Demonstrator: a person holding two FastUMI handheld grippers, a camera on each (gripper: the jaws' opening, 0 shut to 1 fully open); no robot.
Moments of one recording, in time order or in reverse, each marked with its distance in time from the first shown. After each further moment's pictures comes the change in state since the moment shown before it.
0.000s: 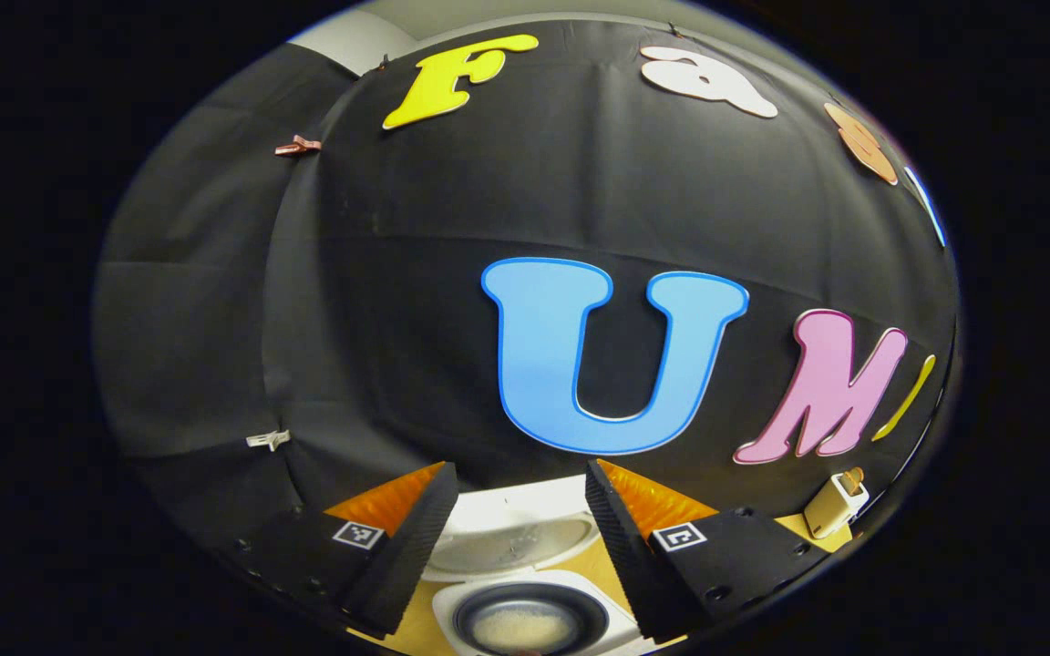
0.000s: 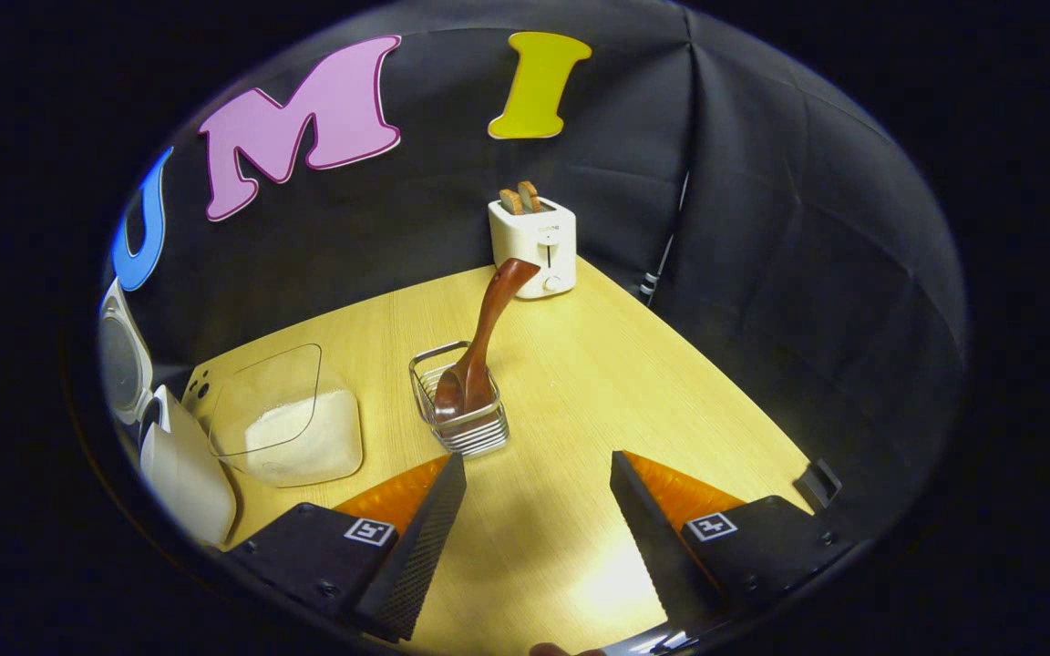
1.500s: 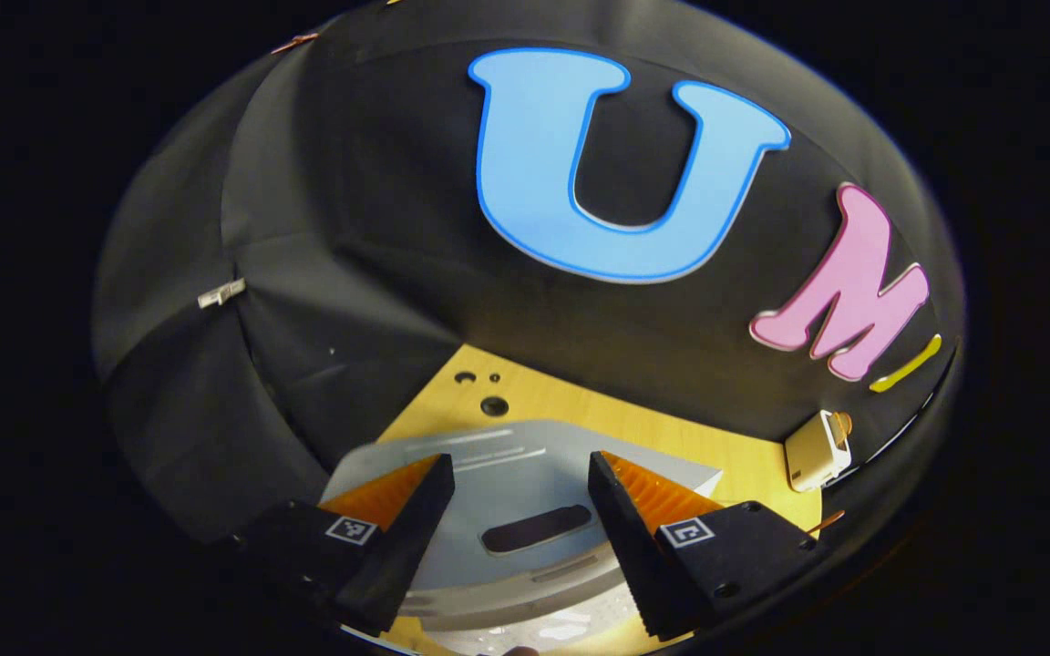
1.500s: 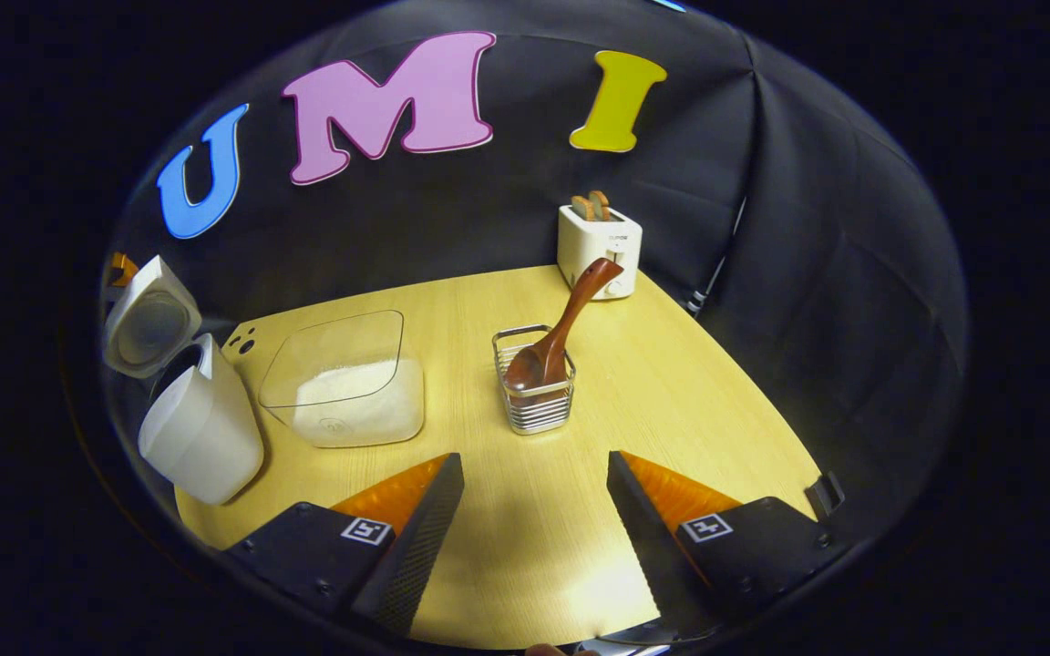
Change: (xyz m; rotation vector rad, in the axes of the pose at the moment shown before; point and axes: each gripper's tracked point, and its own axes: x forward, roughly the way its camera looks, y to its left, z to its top) left arm -0.026 -0.046 -0.192 -0.092 0.546 -0.047; right arm -0.028 0.064 -0.016 -0.152 -0.010 0.178
